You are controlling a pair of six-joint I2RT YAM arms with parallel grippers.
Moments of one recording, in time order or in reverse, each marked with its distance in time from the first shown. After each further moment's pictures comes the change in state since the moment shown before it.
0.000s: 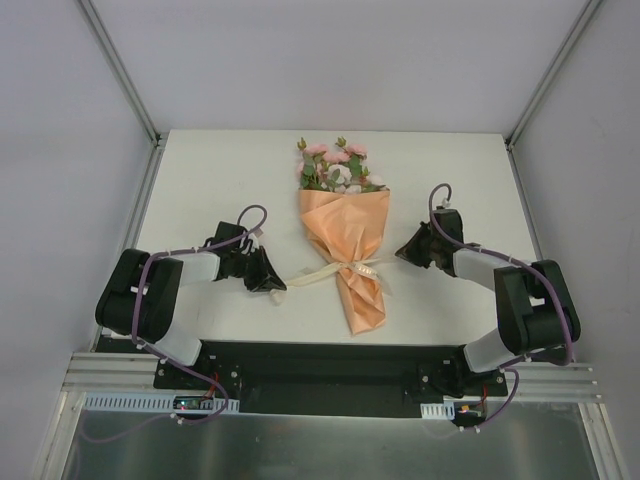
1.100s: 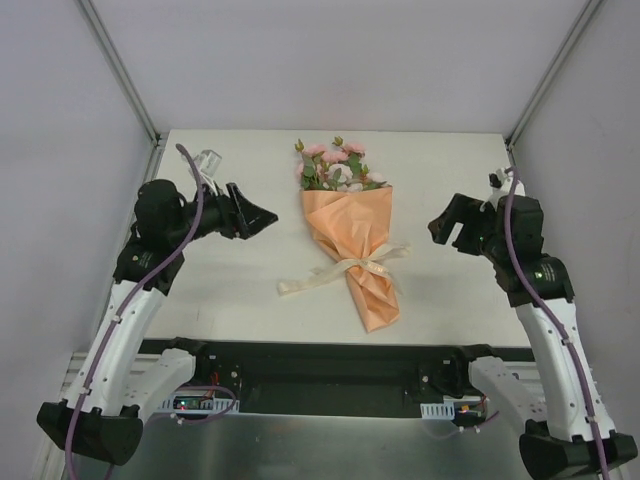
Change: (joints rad) left arm 0.046 -0.681 0.363 -0.234 0.055 0.117; right arm -0.055 -0.663 0.386 -0.759 0.090 -0.382
